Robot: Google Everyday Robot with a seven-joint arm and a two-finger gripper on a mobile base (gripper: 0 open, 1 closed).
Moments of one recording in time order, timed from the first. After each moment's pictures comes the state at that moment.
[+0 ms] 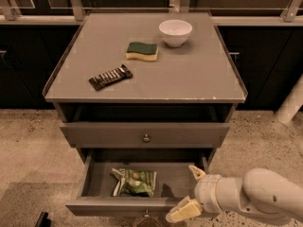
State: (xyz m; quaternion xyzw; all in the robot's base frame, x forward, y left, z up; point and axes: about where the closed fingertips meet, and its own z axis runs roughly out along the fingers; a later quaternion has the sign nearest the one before) arm 0.393 -0.108 0.585 -0.42 0.81 0.24 0.34
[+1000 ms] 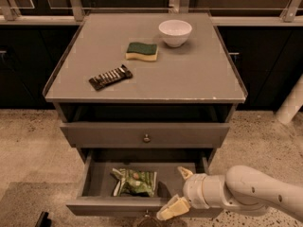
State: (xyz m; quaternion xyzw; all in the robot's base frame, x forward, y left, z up) arm 0.412 -0.075 0.541 -0.43 0.80 0.27 0.33
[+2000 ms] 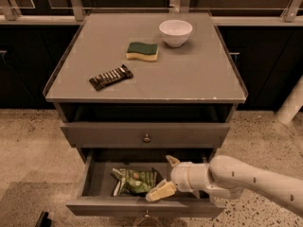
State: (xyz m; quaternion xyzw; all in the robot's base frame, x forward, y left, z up) arm 0.480 -0.040 0.510 -0.42 0.77 0.31 0.37
